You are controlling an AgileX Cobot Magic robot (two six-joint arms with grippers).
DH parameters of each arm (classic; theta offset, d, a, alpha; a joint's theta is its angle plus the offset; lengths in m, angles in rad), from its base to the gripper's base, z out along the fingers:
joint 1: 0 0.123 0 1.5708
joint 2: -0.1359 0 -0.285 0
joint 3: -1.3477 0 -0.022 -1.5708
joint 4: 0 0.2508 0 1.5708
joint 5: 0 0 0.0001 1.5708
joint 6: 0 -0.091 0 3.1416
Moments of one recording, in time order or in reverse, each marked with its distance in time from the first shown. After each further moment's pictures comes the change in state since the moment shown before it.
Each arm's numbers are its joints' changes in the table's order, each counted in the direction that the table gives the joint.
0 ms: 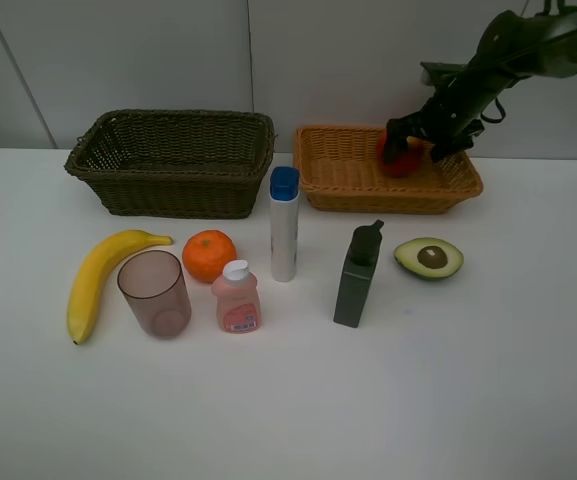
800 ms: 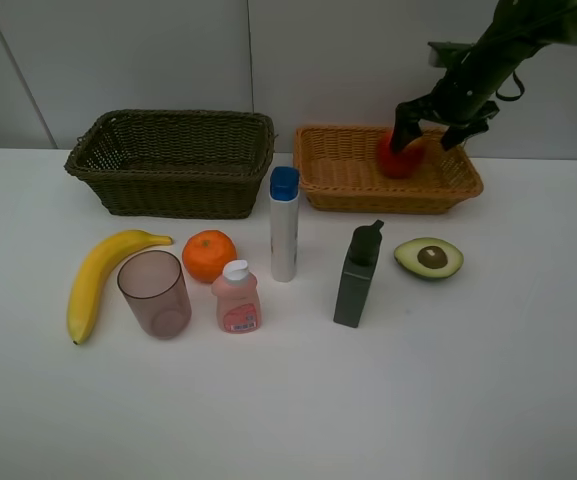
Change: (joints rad) left arm 0.000 0.000 0.000 0.000 0.000 0.000; right arm 0.003 0.093 0.003 -0.046 -0.160 0.000
